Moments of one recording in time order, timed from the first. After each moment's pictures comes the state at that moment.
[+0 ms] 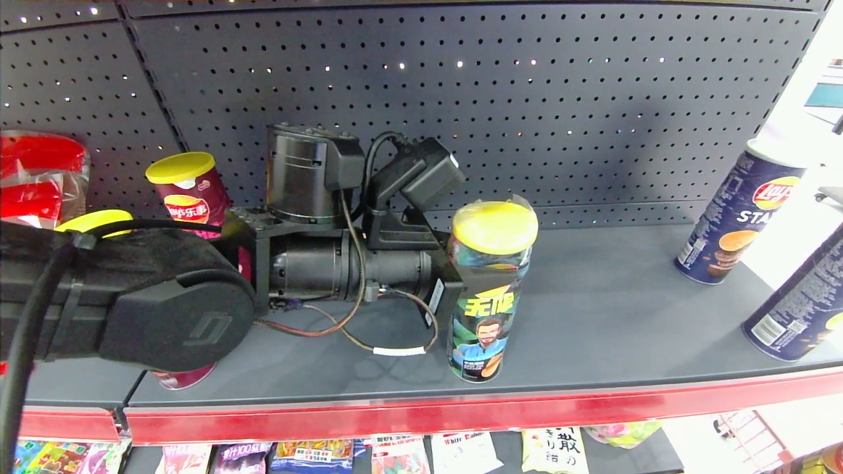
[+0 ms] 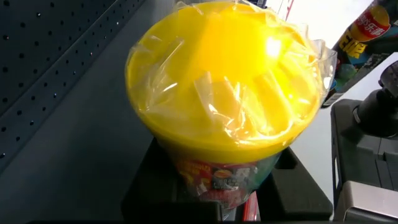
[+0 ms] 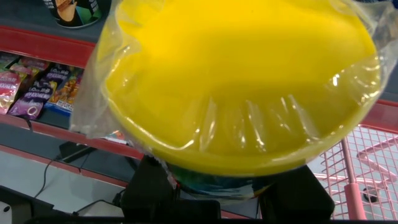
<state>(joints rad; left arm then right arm) -0.72 1.81 -1.12 -0.44 -0.53 0.19 0.17 0.29 -0.20 0.10 0.10 -0.08</state>
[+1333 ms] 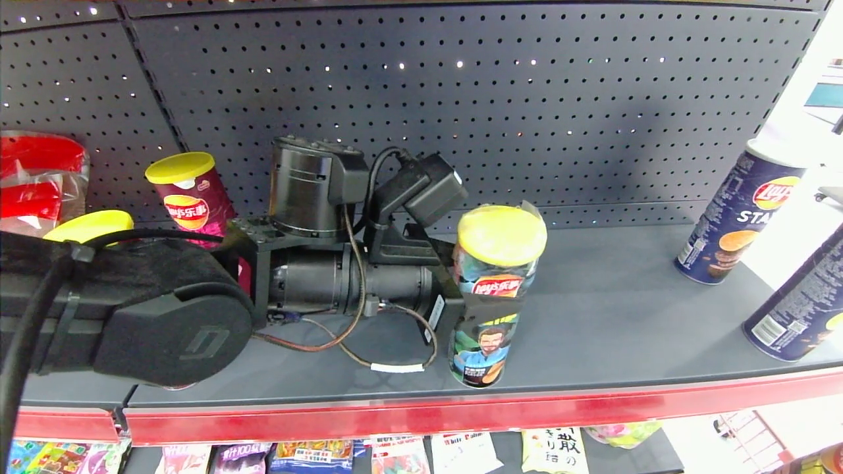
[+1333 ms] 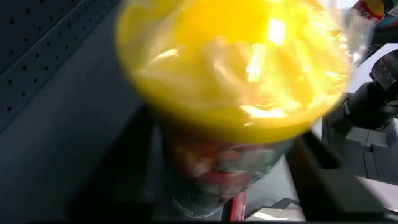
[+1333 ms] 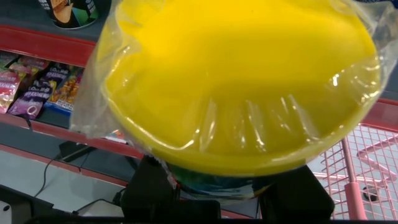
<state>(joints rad) -0.74 1.80 -1.09 -0.43 -0.52 0.18 0.17 0.29 -0.20 0.10 0.10 -0.08</state>
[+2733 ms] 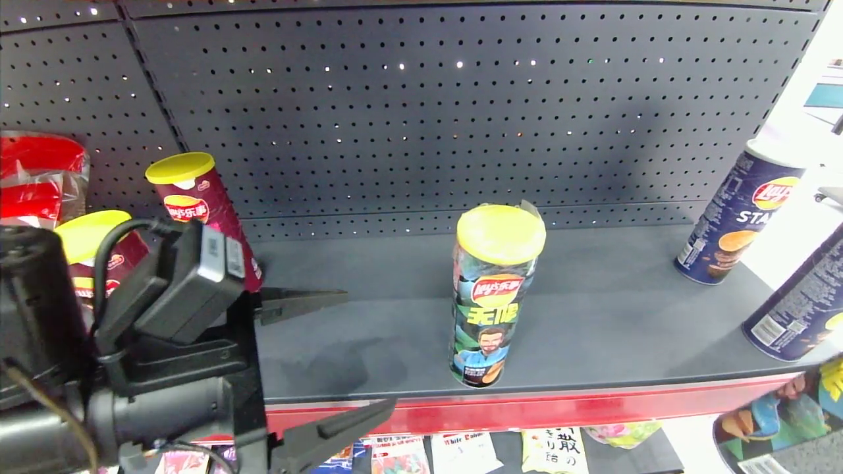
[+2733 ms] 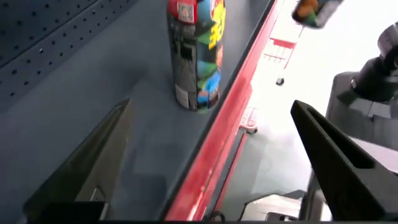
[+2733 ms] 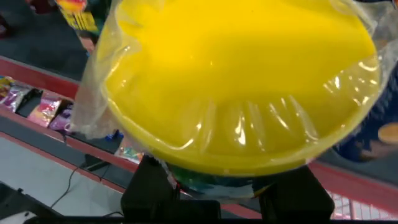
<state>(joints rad) -0.67 1.29 -0.52 -0.54 -0.39 0.18 0.18 0.58 -0.53 0.10 0.22 -0.09</state>
